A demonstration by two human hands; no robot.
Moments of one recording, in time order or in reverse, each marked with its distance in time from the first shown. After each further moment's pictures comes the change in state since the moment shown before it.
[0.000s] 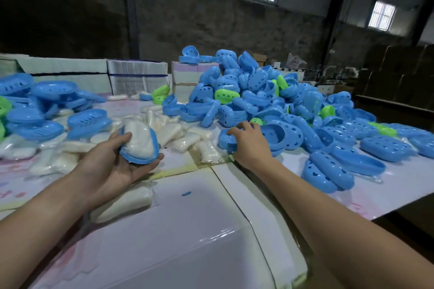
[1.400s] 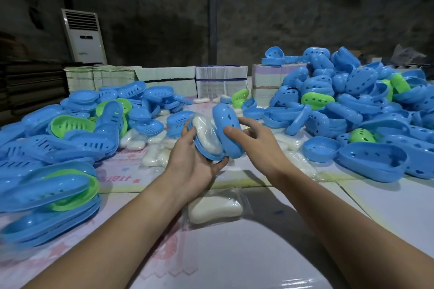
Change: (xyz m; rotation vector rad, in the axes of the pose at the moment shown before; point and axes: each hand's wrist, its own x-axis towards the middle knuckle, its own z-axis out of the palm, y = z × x) left_hand -0.004 0.017 0.001 -0.187 0.101 0.152; right_hand 0.012 -0.159 0.008 1.242 -0.201 -0.092
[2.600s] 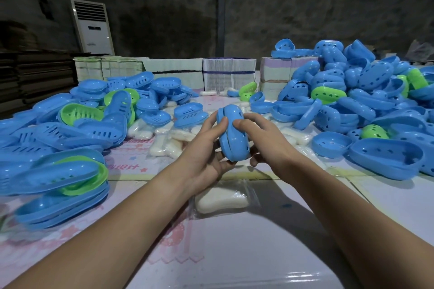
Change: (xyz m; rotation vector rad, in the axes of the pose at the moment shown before) left_hand 0.008 -0.009 -0.011 0.340 -0.093 0.058; right_hand -0.001 -0.004 0.001 0.089 -0.141 0.111
